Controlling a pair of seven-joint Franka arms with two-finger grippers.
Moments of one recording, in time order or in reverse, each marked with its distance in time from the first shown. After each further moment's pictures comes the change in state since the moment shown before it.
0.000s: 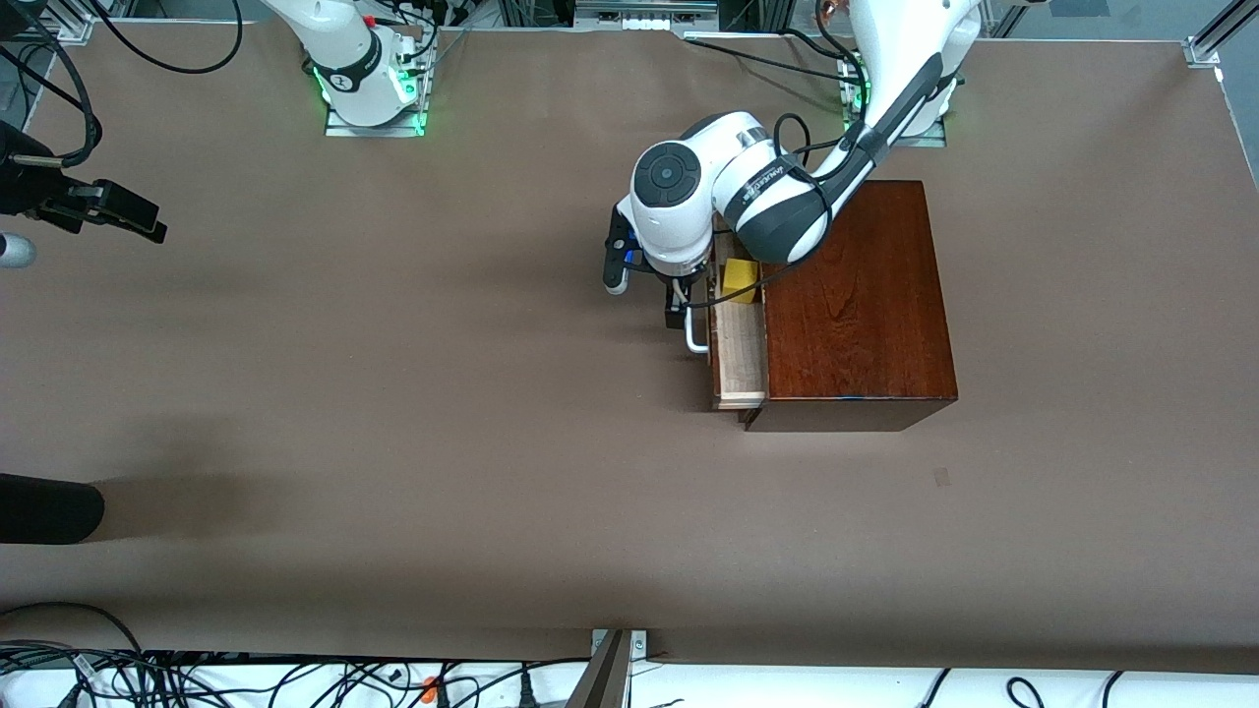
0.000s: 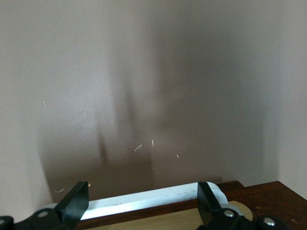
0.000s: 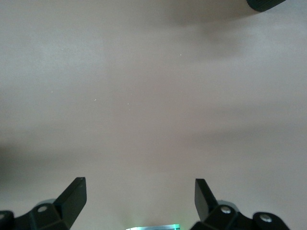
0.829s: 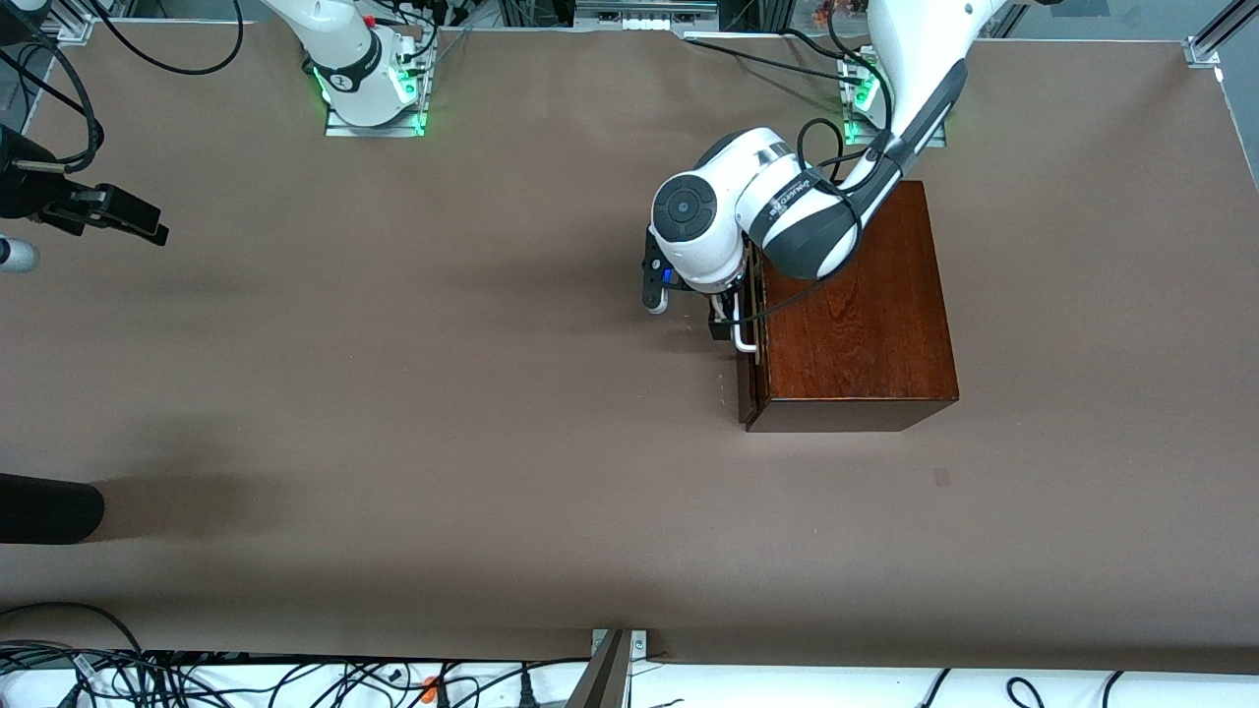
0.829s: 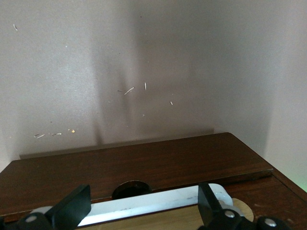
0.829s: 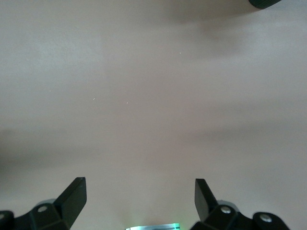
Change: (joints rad) left arm 0.040 0.000 0.016 0.010 0.032 -0.155 -0.001; right arm -0.002 0.012 -0.001 0.000 0.000 0.001 0.001
